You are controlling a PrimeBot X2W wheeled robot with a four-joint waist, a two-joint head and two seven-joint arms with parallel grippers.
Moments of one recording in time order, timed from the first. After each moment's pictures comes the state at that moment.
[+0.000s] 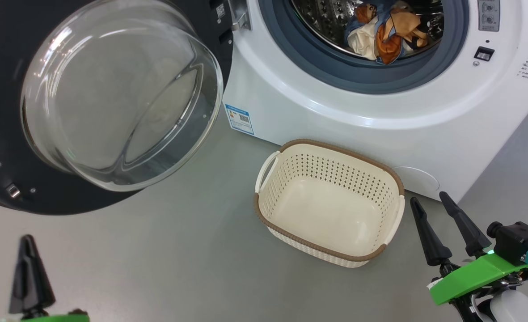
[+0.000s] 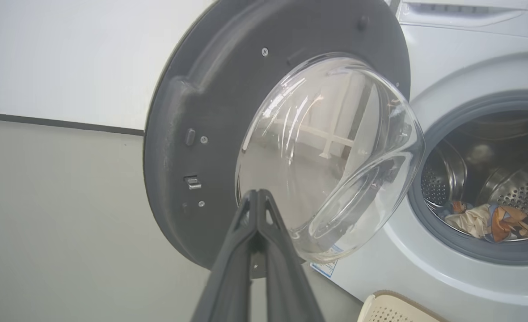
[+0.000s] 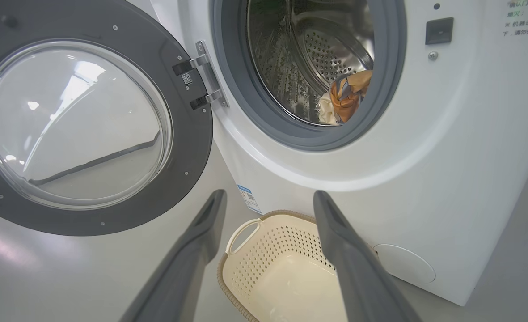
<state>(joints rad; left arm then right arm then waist) -0.03 0.03 0.21 0.13 -0.39 -0.11 -0.25 -0.14 -0.30 0.26 0.25 0.56 0.13 -0.25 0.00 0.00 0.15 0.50</state>
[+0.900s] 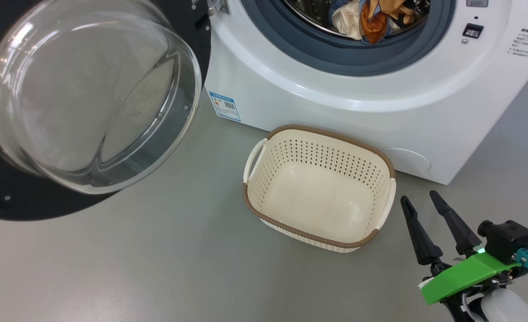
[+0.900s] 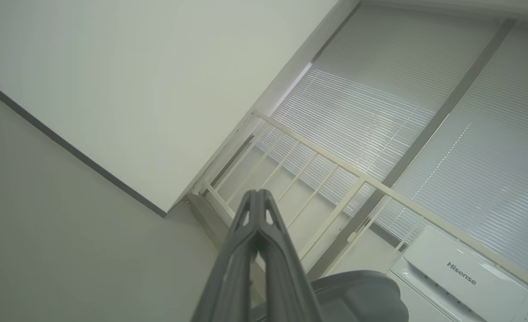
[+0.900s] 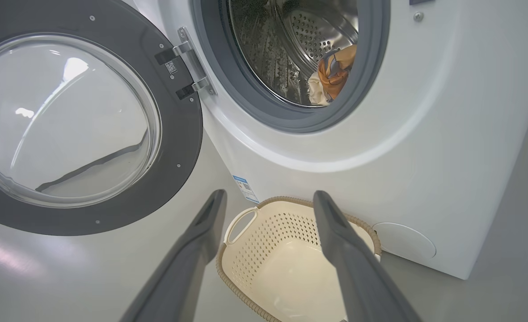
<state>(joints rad) -0.54 0.48 0.42 0.39 -1.16 -0.13 -0.14 -0.15 -0.28 0.27 0.25 0.56 0.13 -0.25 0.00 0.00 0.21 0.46</state>
